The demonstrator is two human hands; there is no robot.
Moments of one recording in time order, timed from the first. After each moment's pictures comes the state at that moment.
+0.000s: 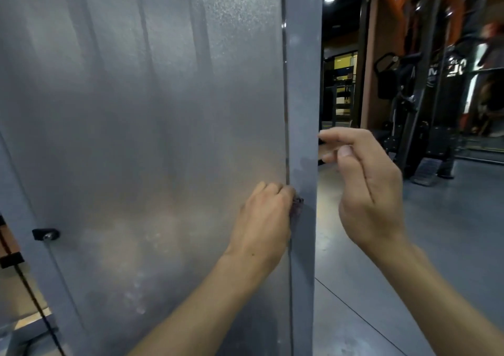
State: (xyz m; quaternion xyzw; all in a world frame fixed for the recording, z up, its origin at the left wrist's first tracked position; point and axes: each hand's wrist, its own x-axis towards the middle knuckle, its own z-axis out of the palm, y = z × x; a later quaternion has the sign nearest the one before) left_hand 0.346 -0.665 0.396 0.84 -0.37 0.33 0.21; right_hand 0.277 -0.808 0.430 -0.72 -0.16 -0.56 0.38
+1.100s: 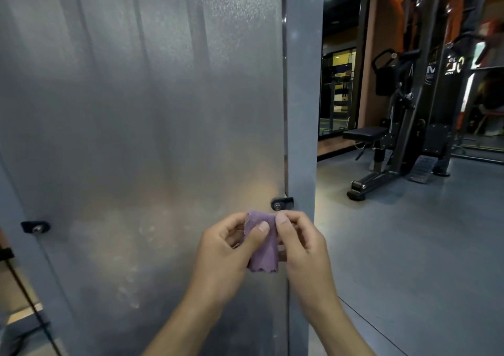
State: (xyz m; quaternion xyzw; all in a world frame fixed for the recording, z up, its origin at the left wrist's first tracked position) left_hand 0.317 -0.617 0.351 0.63 -0.26 0.04 0.73; right_hand 0.291 -0.742 0.323 -0.65 -0.03 -0.34 0.68
